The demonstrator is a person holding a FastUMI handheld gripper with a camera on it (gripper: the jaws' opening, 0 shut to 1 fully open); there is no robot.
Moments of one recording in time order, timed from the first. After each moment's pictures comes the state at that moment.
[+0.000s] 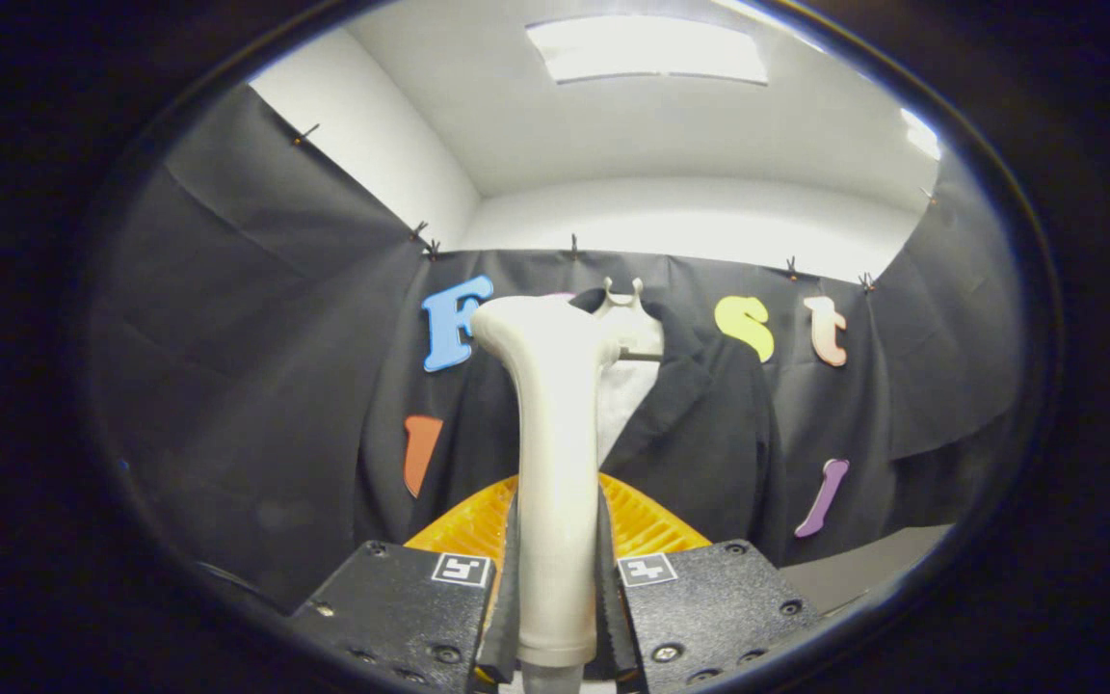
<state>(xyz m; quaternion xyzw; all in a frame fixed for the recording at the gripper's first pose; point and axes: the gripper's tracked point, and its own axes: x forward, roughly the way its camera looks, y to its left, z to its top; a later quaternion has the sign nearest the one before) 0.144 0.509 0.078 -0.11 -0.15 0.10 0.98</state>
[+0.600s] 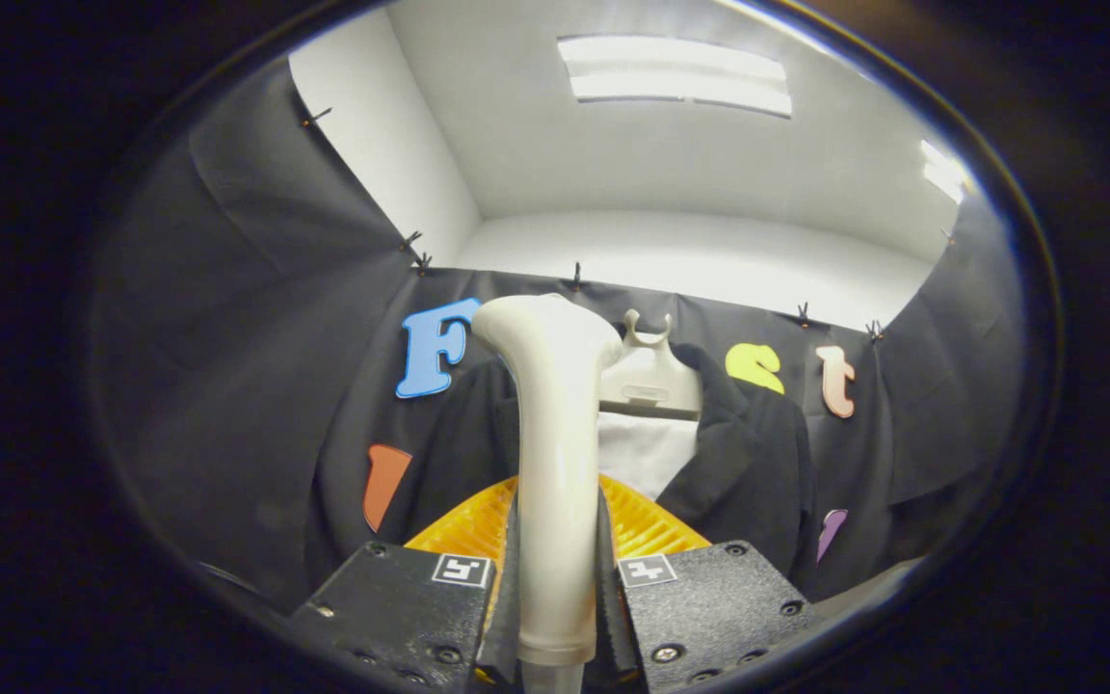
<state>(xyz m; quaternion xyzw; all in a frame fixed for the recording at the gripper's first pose) 0.234 0.546 0.118 -0.15 -0.20 0.07 0.97</state>
